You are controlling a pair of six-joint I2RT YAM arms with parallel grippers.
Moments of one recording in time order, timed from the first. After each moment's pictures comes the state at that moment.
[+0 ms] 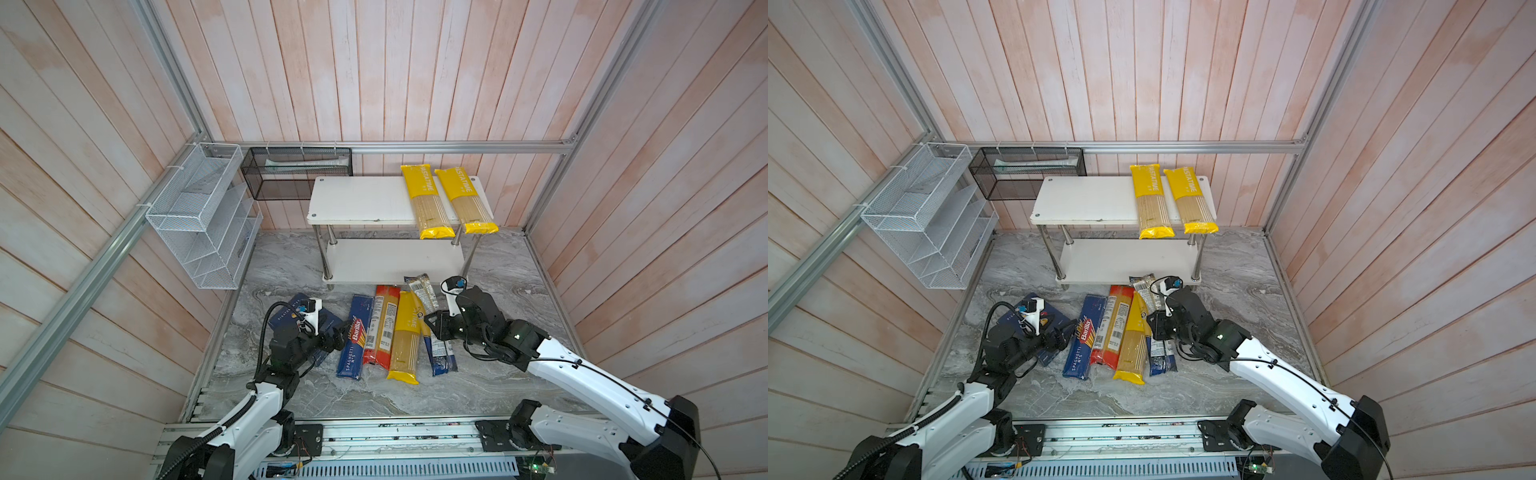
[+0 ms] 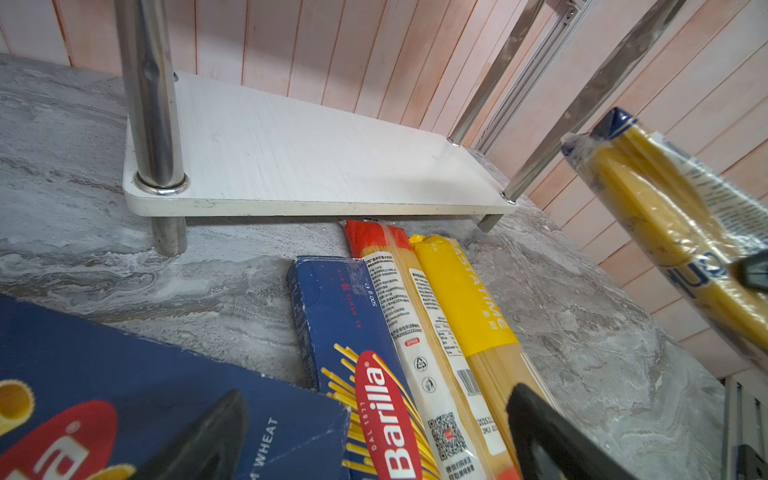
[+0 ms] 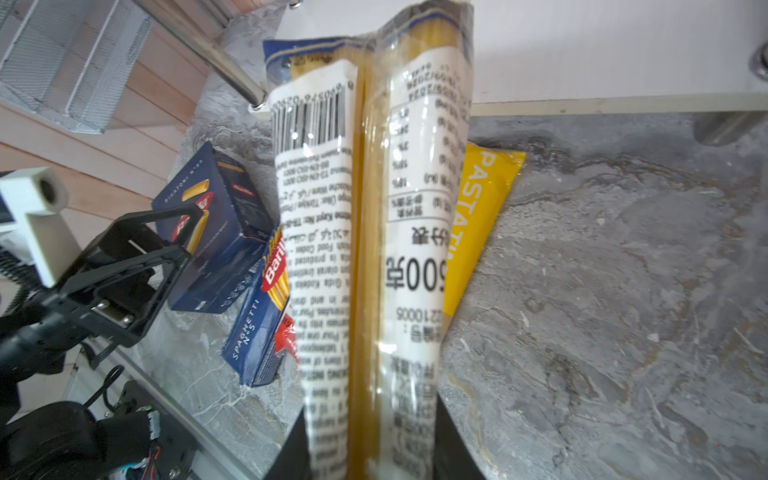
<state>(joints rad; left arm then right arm) -0.22 0.93 0.16 0.49 0.41 -0.28 0.82 1.06 0.88 -0.49 0.01 0.63</state>
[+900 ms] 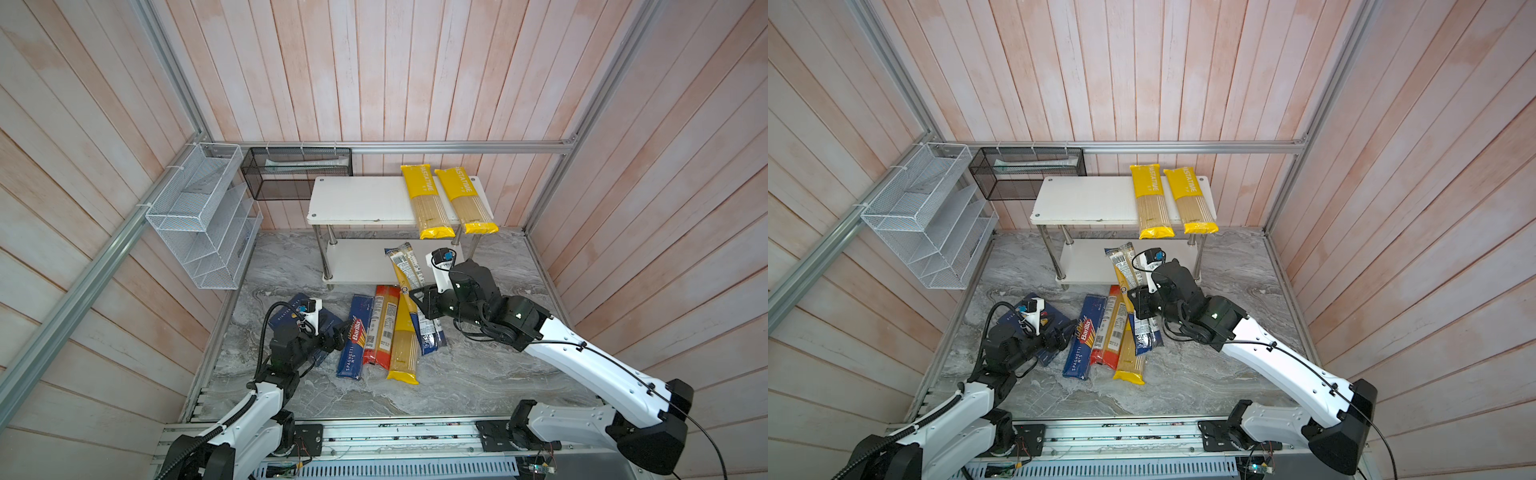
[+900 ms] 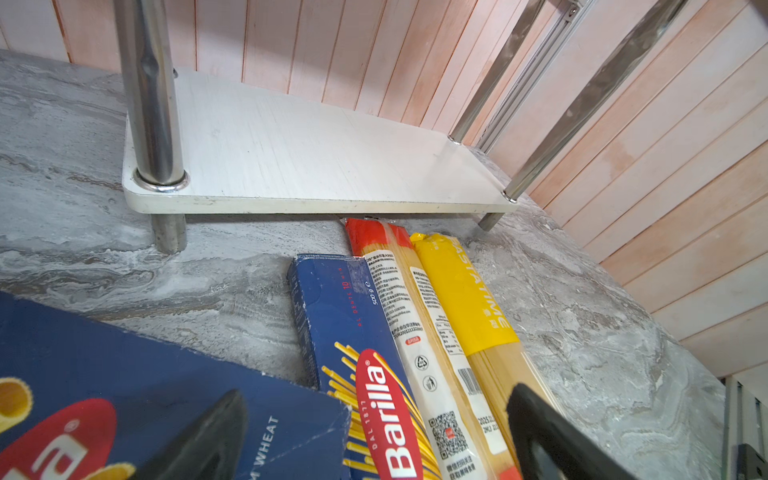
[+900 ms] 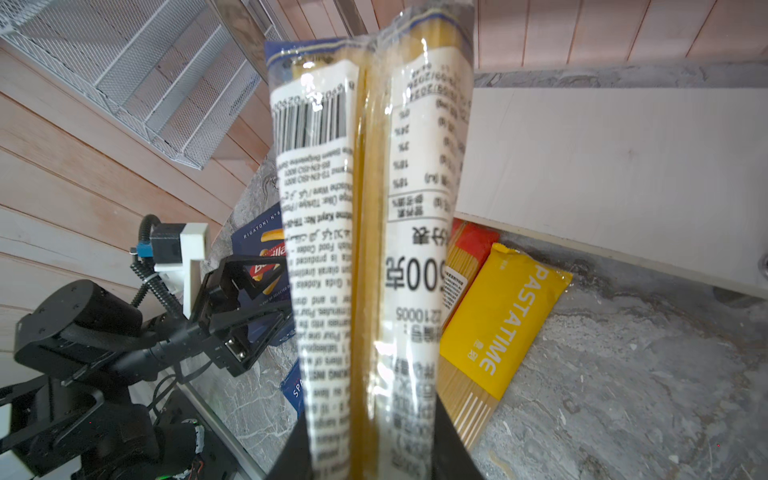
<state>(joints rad) -0.22 0.94 0.16 0.49 0.41 -0.28 0.88 1.20 1.25 -0.57 0.06 0.52</state>
